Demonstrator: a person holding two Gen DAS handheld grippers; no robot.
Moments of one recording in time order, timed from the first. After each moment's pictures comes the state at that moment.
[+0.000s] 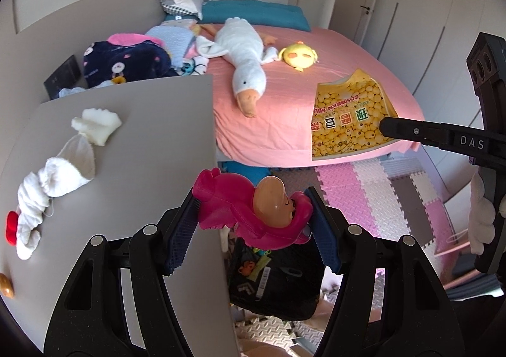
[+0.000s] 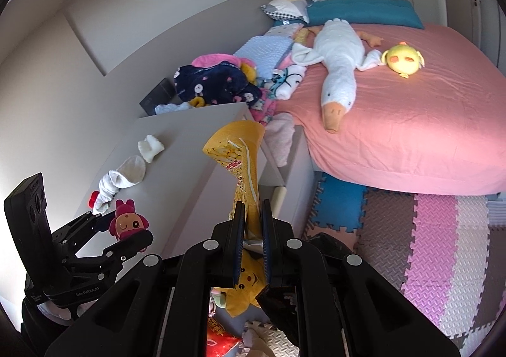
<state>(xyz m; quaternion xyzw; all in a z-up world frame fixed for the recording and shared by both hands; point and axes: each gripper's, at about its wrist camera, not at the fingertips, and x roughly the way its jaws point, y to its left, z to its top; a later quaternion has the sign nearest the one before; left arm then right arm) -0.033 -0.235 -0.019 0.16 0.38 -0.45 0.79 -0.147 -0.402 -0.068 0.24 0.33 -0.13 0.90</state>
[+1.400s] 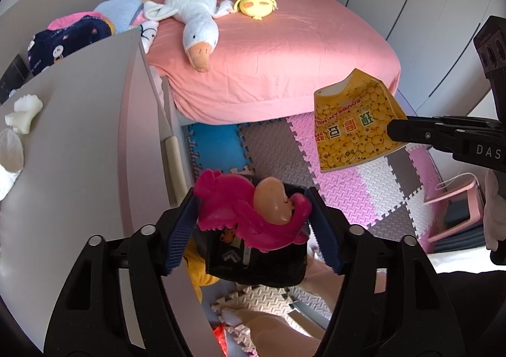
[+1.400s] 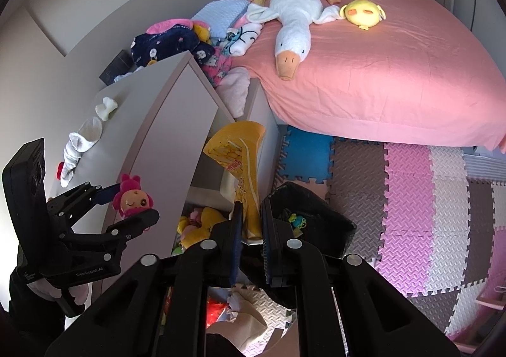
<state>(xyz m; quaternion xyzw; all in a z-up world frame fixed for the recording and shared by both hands) -0.065 -0.283 -0.075 0.23 0.44 -0.50 0.71 -0.199 -0.411 -0.122 0.27 0.41 -0.18 0.85</state>
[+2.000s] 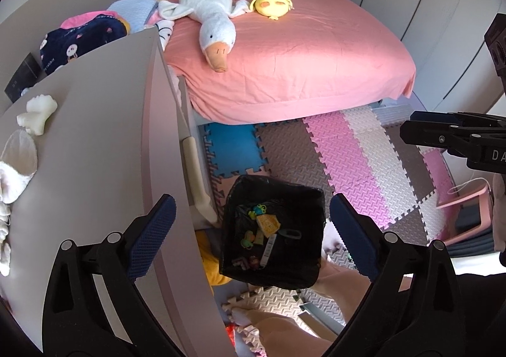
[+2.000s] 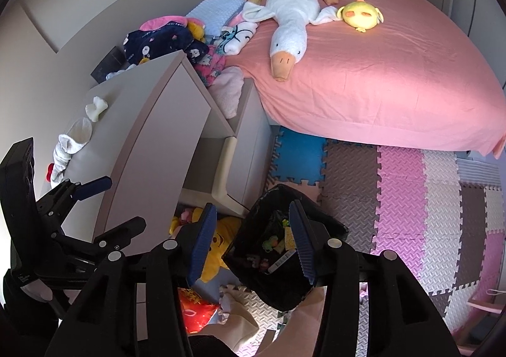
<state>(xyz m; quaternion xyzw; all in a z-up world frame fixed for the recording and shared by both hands) -0.054 -0.281 -0.074 0.24 0.44 -0.47 0.73 -0.186 -0.418 -0.121 0.26 0.42 -0.19 0.85</state>
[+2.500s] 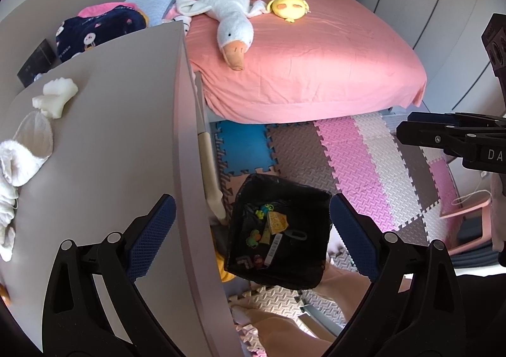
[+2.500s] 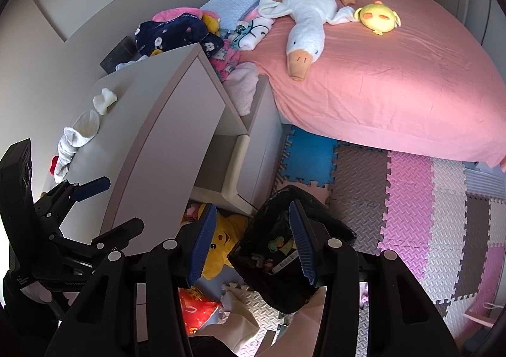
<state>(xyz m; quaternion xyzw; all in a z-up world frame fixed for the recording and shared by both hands) -0.041 -0.266 -0.071 0.23 0.44 -0.44 0.74 -0.159 -0.412 -0.121 0.24 0.43 -0.17 0.86</state>
